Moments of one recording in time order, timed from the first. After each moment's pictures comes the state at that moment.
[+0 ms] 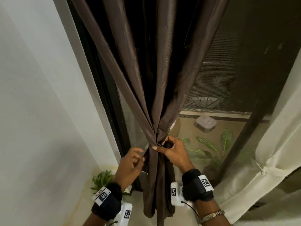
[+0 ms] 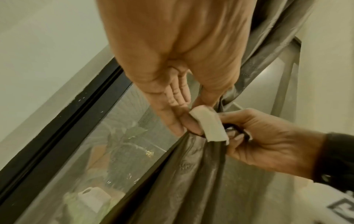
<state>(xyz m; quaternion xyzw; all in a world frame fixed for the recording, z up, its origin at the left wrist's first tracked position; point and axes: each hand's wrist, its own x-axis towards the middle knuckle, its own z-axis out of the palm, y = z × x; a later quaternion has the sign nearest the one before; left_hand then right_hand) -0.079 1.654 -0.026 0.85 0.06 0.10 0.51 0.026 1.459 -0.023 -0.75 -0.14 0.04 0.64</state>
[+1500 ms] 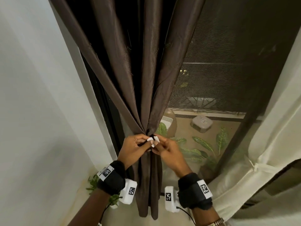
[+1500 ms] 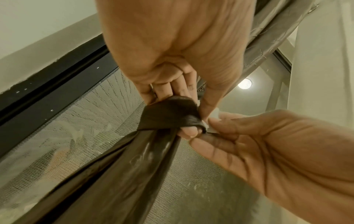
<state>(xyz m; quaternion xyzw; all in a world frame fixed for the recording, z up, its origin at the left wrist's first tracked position) -0.031 1.632 0.024 0.79 -0.03 0.10 0.60 -0.006 1.460 0.016 -0.67 -0.16 0.13 0.71</state>
